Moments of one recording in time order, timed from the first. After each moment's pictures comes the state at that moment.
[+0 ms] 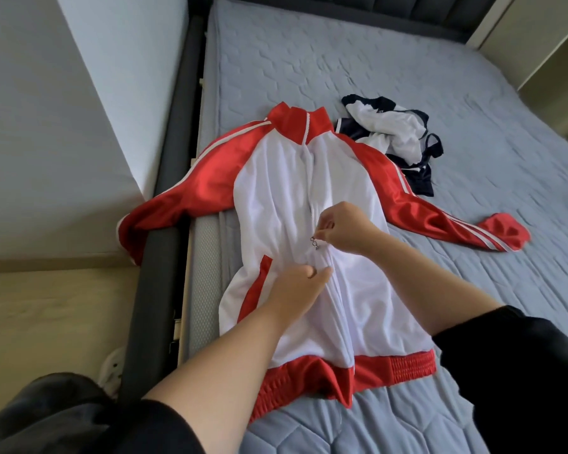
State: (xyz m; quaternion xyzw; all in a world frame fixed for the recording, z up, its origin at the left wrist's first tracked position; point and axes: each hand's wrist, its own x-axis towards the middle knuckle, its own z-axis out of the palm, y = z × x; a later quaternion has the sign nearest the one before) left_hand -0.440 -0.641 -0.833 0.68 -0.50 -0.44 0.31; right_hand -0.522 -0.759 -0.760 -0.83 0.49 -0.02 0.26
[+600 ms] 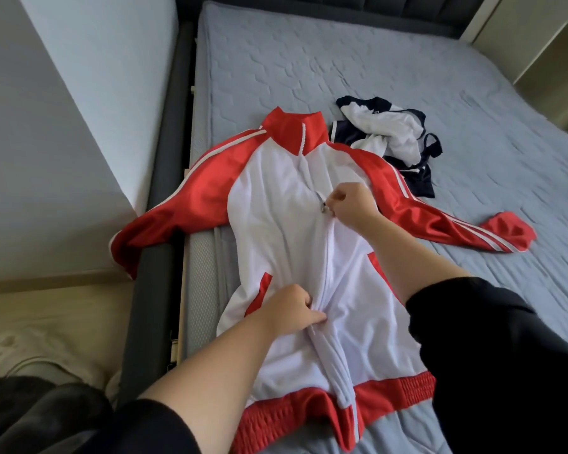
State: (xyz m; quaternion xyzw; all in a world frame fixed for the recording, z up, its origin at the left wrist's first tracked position) left_hand -0.424 -0.655 -0.860 0.67 -0.57 -0.45 0.16; right_hand -0.515 -0.812 -0.764 -0.74 0.59 -0.18 0.27
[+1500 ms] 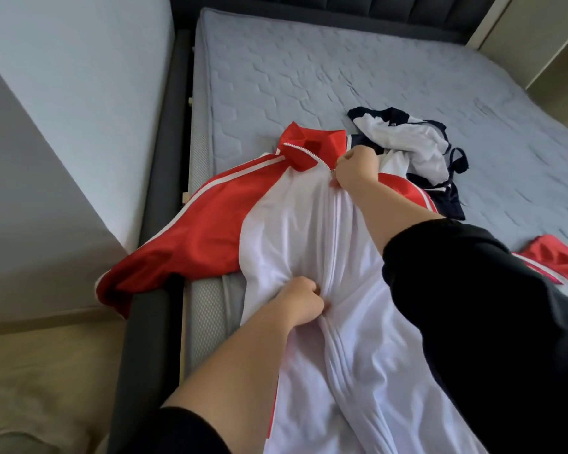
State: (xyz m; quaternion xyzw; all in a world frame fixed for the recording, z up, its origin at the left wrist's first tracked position) left_hand -0.381 -0.751 -0.875 0.70 -0.49 -0.50 0.16; right_hand -0.438 -0.948 -0.774 -0.65 0.66 -0.27 0.28
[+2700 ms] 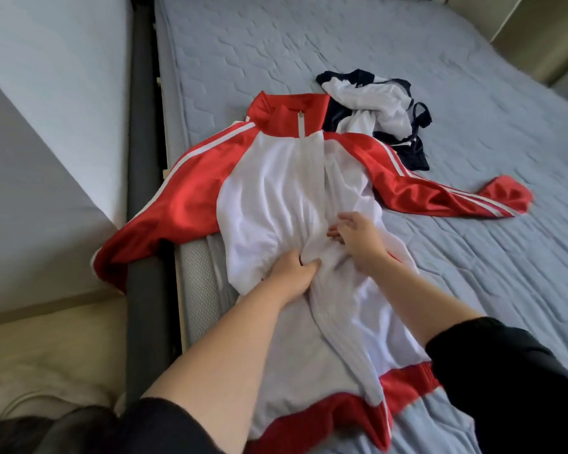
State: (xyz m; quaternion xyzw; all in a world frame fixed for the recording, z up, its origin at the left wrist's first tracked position) left_hand -0.406 -0.703 -0.865 0.67 -0.48 -0.51 0.26; right_hand -0.543 -0.783 -0.856 -0.53 0.64 -0.32 0.46
